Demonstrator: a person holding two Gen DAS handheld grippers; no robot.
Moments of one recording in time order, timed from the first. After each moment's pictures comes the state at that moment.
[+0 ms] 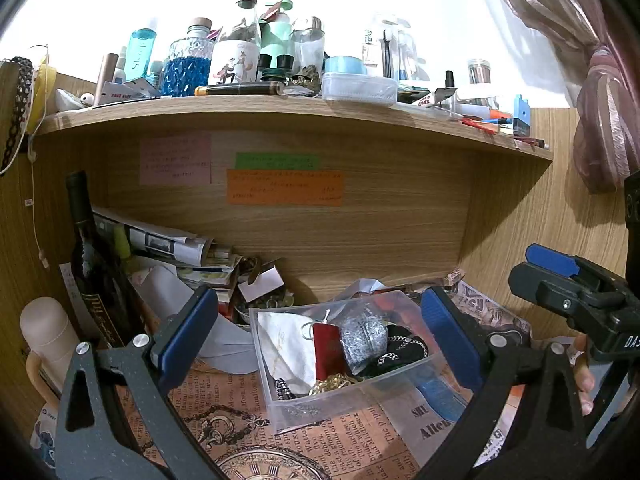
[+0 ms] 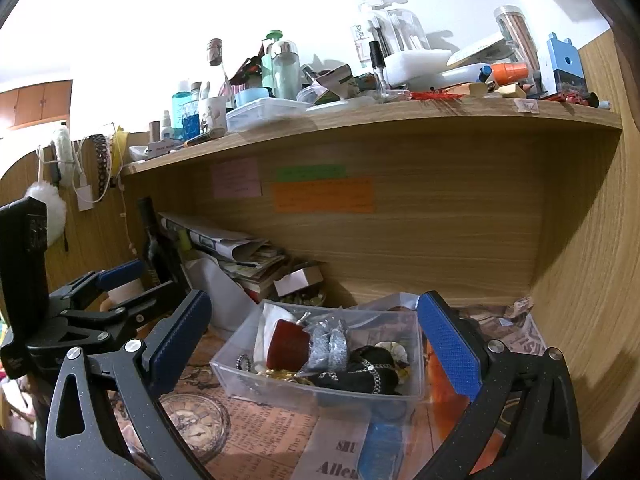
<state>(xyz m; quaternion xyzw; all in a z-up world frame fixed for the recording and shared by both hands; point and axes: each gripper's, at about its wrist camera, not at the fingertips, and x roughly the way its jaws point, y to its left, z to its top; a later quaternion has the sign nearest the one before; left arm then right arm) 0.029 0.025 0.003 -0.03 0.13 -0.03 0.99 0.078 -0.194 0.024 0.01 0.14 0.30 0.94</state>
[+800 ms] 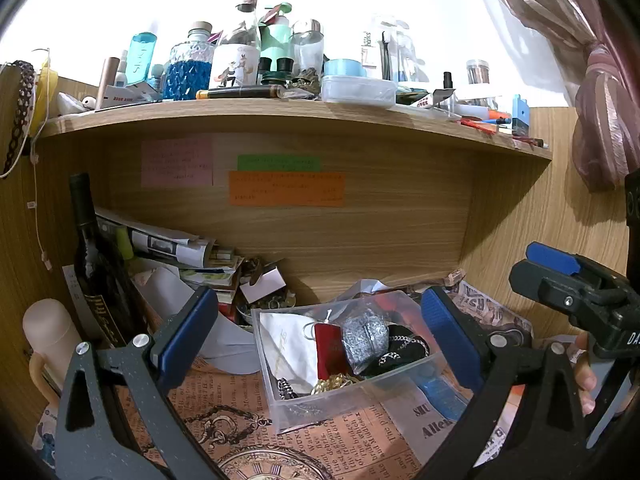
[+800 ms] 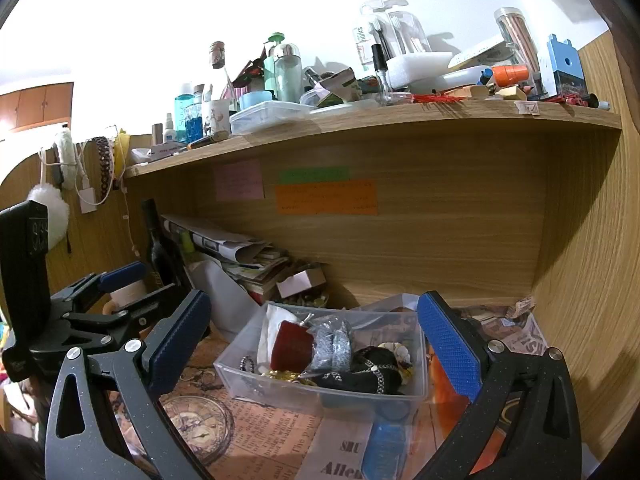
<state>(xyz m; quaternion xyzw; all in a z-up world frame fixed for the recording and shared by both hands) 0.026 0.025 0.002 -0.02 0.13 -0.02 0.99 0.076 -0.193 0.025 0.01 0.14 0.30 0.94</state>
